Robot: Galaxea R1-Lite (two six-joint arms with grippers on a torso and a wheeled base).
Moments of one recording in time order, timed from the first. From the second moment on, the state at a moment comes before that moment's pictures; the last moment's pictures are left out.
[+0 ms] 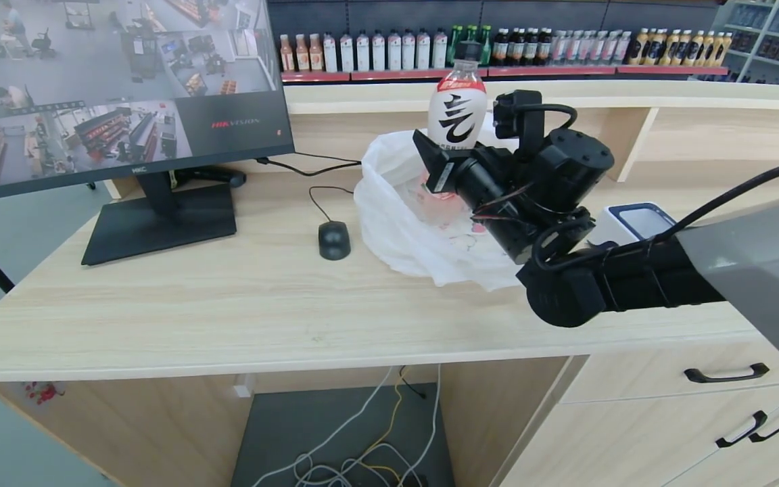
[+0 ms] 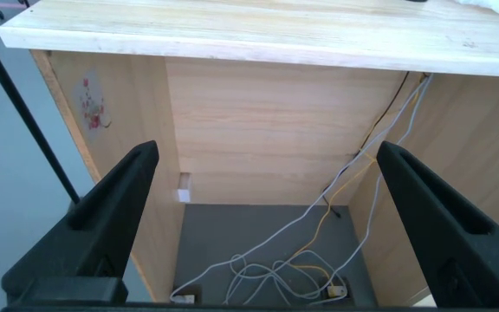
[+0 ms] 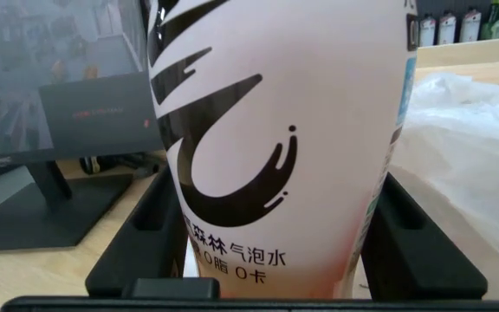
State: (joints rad) left arm 0.00 0.00 0.00 0.00 0.00 0.00; right arm 0.56 2.17 -1.48 -1.14 -0.07 0.04
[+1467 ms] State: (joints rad) left arm 0.00 0.00 0.00 0.00 0.00 0.00; right arm 0.49 2.41 -1.83 -0.96 -0.05 0.03
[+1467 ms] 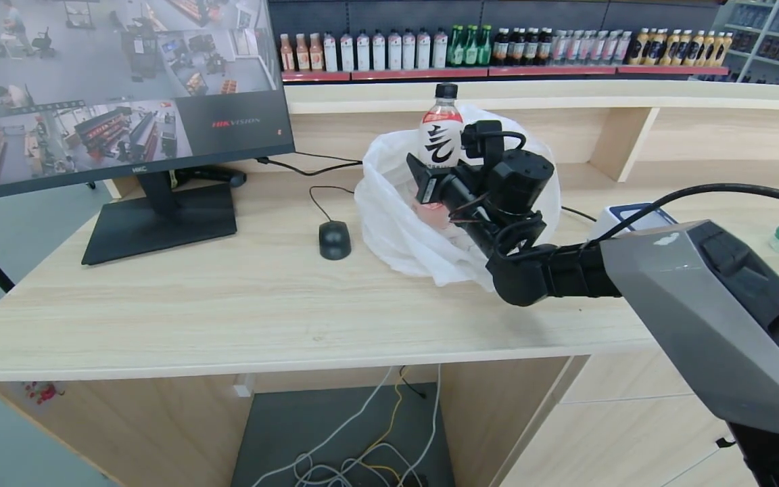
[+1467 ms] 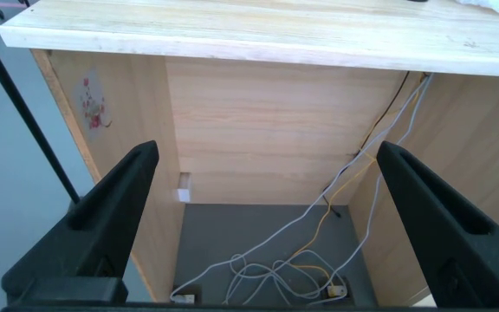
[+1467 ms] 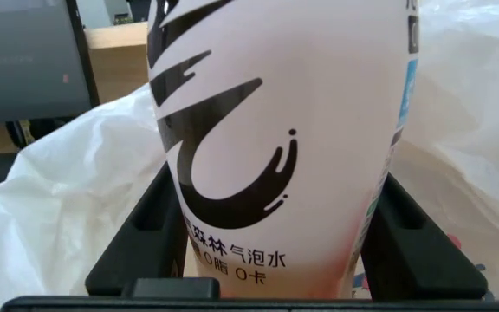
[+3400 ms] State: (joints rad) left arm 0.00 0.00 0.00 0.00 0.00 0.00; right arm 0.49 2.41 -1.73 -1.01 -0.04 0.04
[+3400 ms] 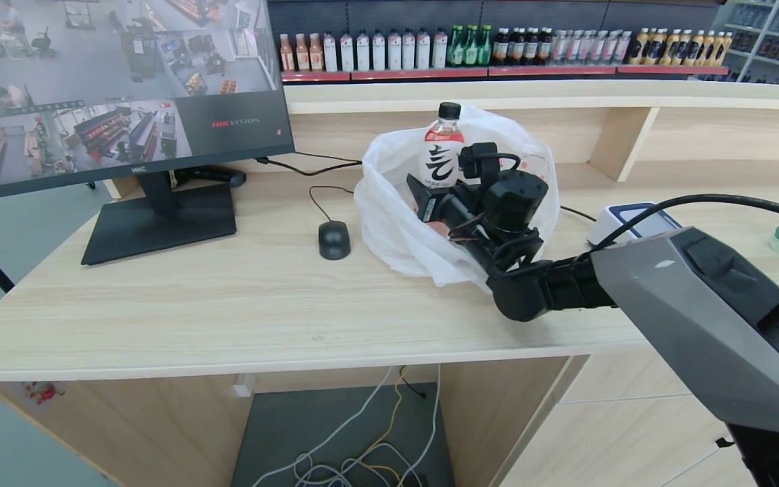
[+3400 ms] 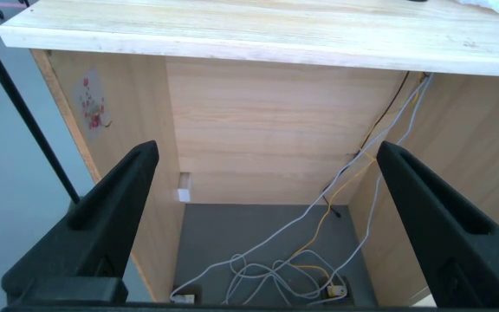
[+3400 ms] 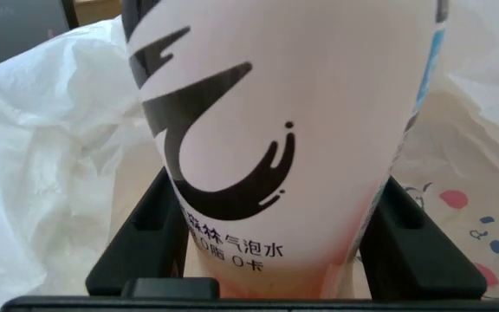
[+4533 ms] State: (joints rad) left arm 0.00 0.00 0.00 0.00 0.00 0.00; right arm 0.50 2.32 -1.58 -1.09 -0.05 0.05
